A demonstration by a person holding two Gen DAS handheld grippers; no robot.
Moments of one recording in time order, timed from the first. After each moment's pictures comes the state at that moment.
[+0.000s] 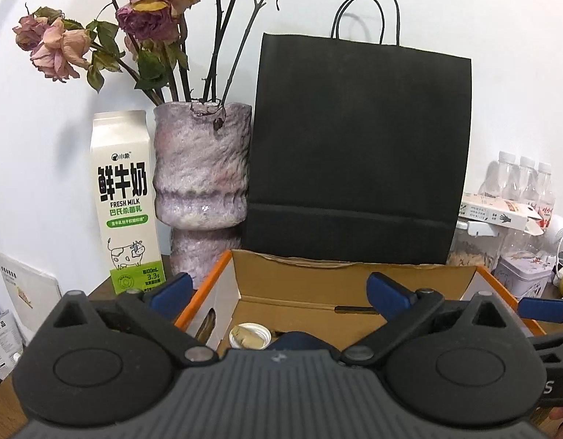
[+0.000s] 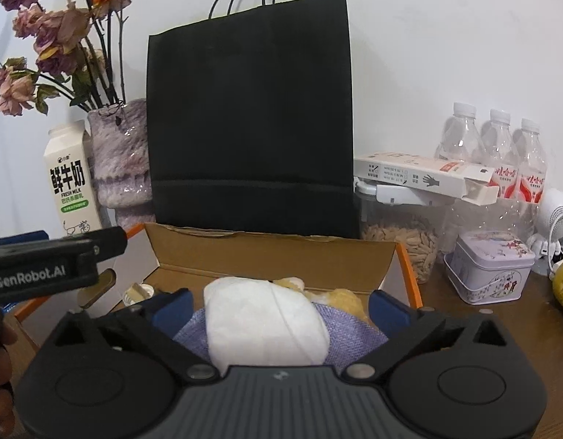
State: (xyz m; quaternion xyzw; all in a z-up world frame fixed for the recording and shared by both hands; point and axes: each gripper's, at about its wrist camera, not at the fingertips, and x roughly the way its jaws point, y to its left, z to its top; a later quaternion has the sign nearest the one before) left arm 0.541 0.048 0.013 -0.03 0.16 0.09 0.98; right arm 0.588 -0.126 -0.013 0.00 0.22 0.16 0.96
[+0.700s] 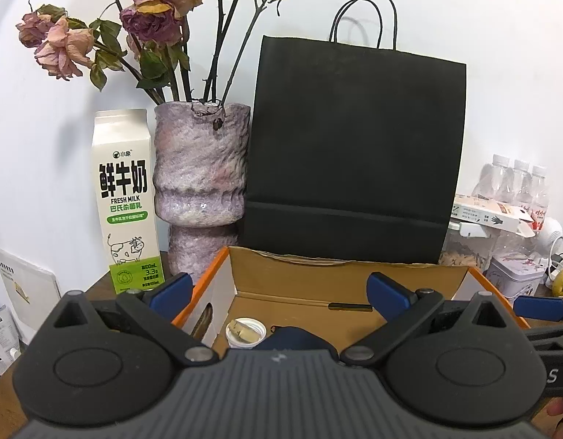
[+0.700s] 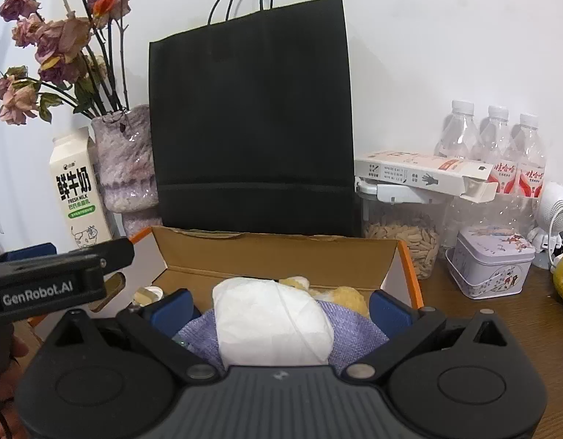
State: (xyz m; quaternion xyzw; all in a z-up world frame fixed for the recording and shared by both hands) left arm 0.531 0.048 0.015 -0.04 0.15 0.08 0.98; right arm 0.581 -0.129 -0.006 0.01 0.23 0.17 0.96
